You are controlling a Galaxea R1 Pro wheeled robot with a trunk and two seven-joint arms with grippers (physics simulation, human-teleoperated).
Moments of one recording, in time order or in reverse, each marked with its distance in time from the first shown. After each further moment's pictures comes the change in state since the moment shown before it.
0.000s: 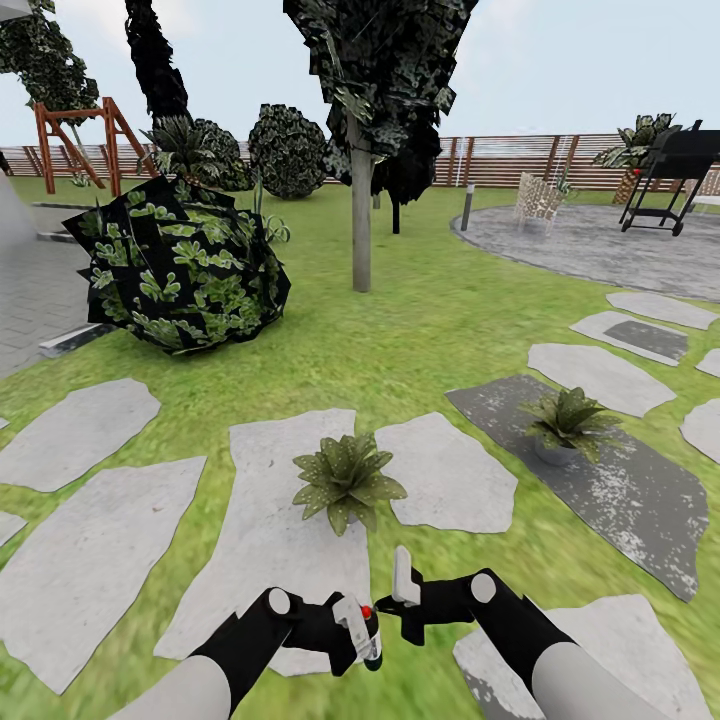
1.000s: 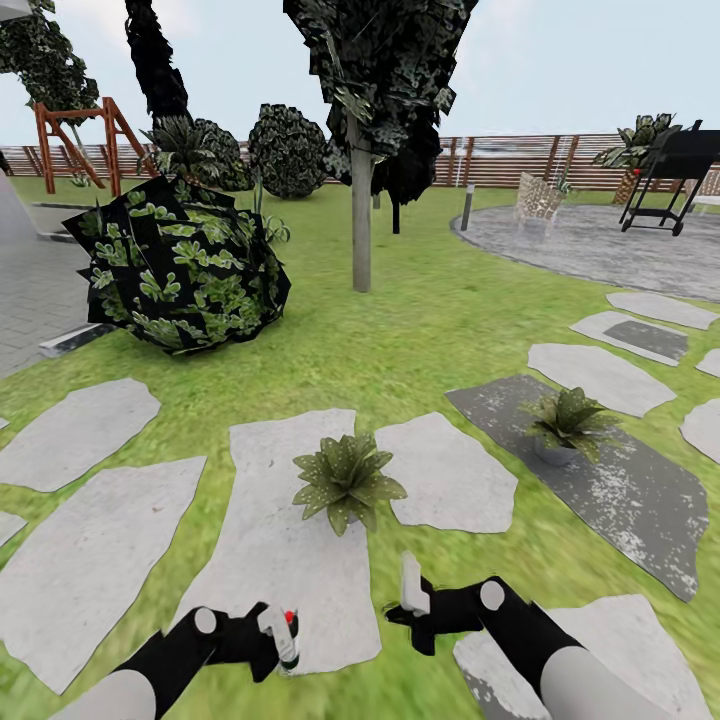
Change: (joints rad) left arm 0.019 0.208 0.043 0.073 -0.001 -0.065 0.109; right arm 0.001 -0.023 -0.001 0.047 0.003 -0.005 -0.004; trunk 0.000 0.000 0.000
